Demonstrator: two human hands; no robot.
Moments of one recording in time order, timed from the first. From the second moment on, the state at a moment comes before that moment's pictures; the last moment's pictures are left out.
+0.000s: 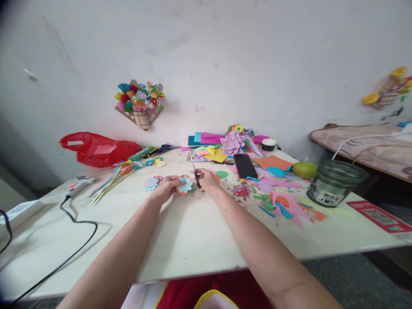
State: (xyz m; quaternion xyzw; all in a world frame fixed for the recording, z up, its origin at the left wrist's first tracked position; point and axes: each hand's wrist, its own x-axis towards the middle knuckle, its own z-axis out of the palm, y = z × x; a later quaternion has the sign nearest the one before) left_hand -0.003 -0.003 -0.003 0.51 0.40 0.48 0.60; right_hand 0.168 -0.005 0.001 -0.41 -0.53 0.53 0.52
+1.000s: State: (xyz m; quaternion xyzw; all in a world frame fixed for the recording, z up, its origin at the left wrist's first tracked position) left_hand -0.004 0.008 -0.002 0.34 0.35 0.66 0.57; right_hand 0.166 -0.020 0.003 -0.36 -0.61 0.58 0.39
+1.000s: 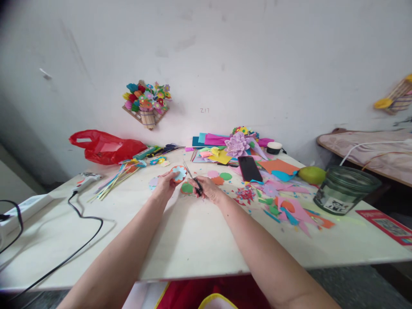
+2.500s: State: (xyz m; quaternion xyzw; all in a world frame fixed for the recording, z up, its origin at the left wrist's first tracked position) left_hand 0.003 0.007 -0.004 0.32 0.32 0.68 0.58; right_hand 0.160 -0.019 -0.004 -0.36 -0.62 0.57 0.40
